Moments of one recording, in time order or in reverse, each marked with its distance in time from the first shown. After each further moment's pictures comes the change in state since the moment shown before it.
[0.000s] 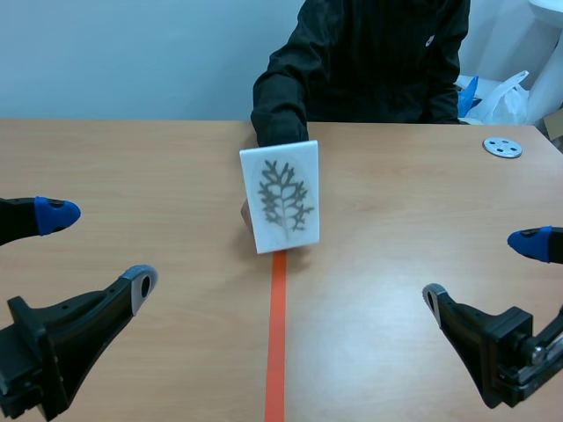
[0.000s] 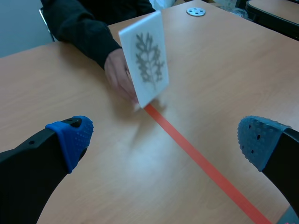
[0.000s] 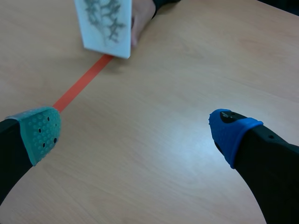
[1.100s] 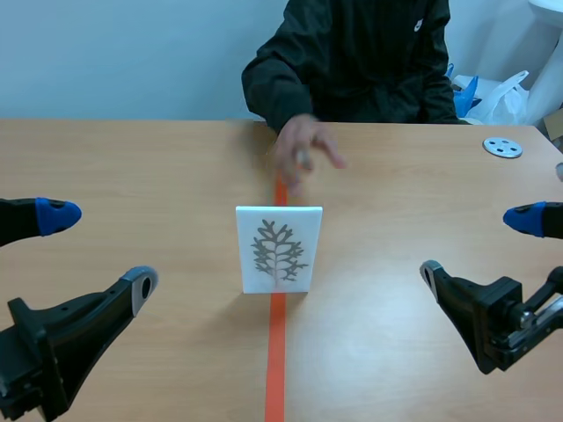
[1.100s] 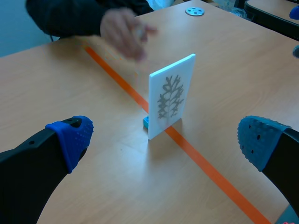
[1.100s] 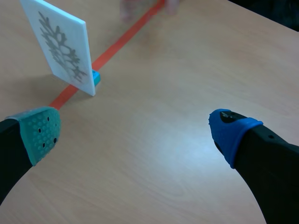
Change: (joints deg) left arm 0.0 0.0 0.0 0.0 0.0 -0.3 0.0; right arm 5.9 0.0 -0.1 0.0 -0.2 1.3 -4.8
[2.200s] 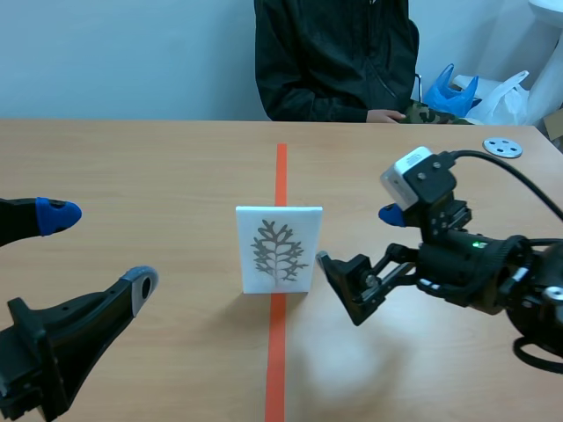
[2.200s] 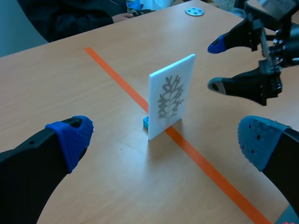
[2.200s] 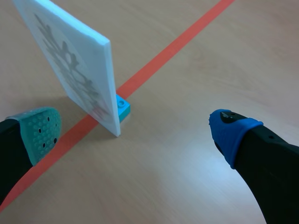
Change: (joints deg) left arm 0.0 0.0 0.0 0.0 0.0 0.0 0.0; right arm 33.7 -5.8 -28.2 -29.9 -6.1 0.0 1.9
